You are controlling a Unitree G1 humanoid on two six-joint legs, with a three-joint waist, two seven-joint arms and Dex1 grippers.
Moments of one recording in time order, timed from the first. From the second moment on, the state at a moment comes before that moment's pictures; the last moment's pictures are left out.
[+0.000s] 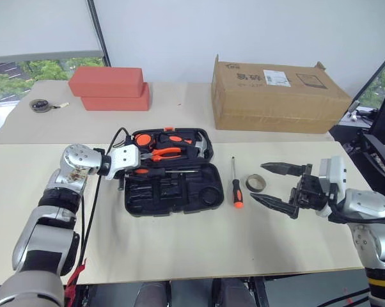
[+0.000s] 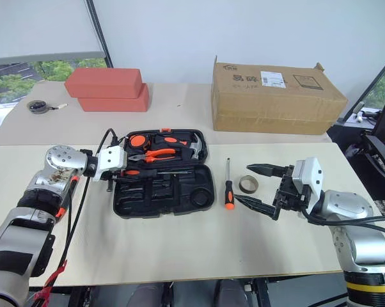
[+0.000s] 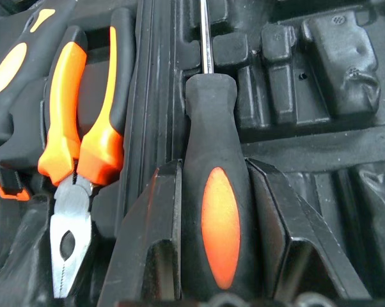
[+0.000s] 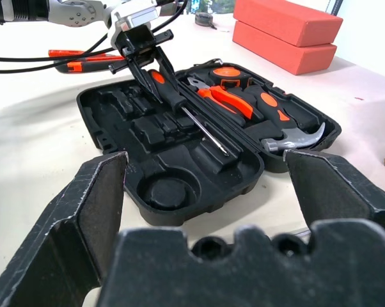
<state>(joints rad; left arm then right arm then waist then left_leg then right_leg) -0.84 0.67 -0.20 0.84 0.02 -0.36 -1.36 -0.13 -0.71 -0.21 -0.25 0.57 0.20 1.11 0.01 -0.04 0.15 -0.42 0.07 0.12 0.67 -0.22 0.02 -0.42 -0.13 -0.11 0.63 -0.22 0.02</state>
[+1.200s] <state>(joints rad) -0.83 0.50 -0.21 0.94 0.08 -0.44 -1.04 -0.15 -0.70 -0.20 -0.25 0.57 0.20 1.09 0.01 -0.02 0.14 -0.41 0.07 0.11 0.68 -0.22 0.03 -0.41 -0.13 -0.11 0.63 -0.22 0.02</state>
